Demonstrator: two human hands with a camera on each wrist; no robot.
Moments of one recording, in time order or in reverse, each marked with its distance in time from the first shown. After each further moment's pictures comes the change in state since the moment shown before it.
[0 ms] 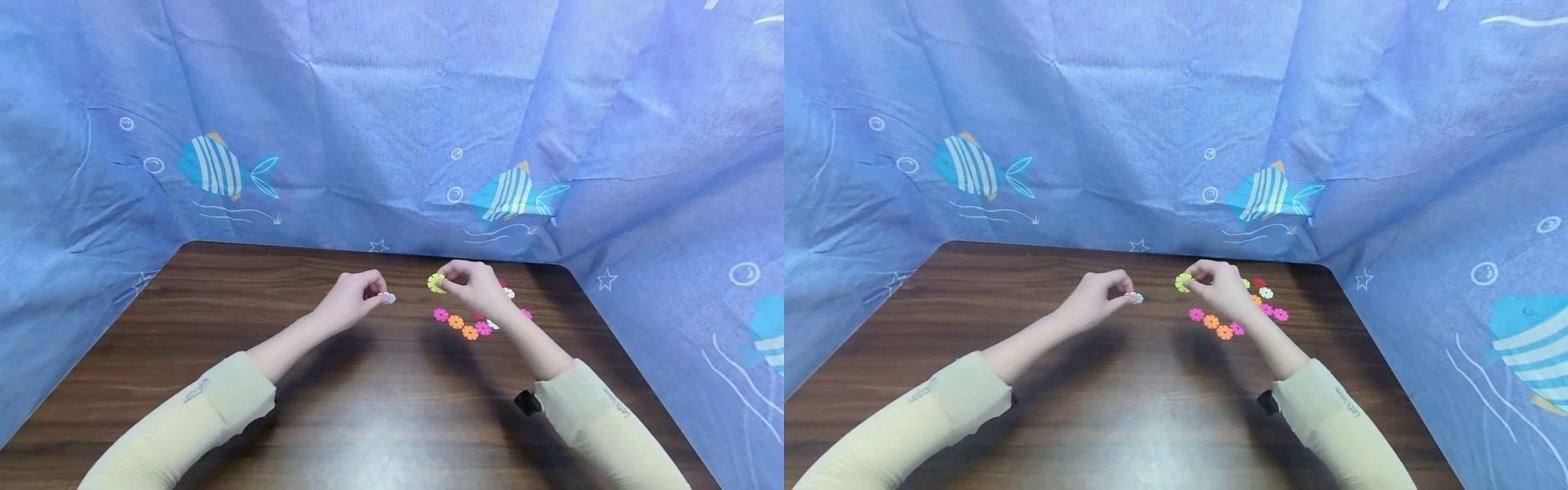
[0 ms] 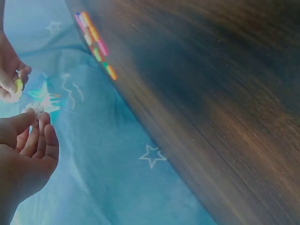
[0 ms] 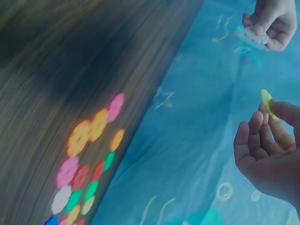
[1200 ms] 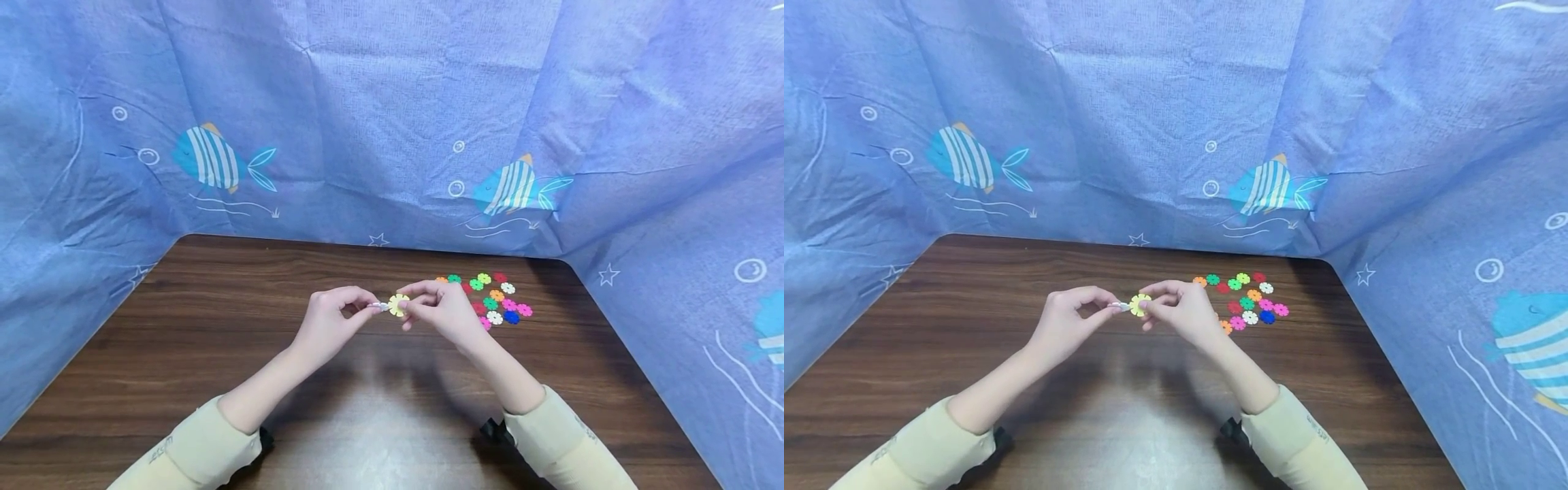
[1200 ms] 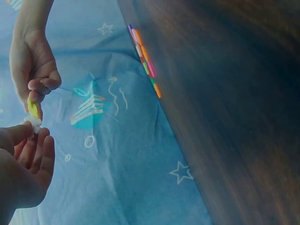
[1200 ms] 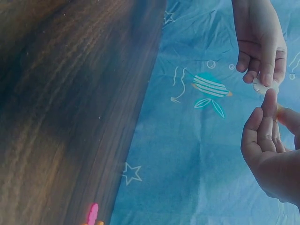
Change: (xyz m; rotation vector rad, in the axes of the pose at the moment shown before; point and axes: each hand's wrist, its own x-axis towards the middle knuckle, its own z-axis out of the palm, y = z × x) left_hand -0.047 0.033 -0.013 -0.173 0.263 0.033; right_hand -0.028 -0.059 0.041 0.583 -0.137 0.236
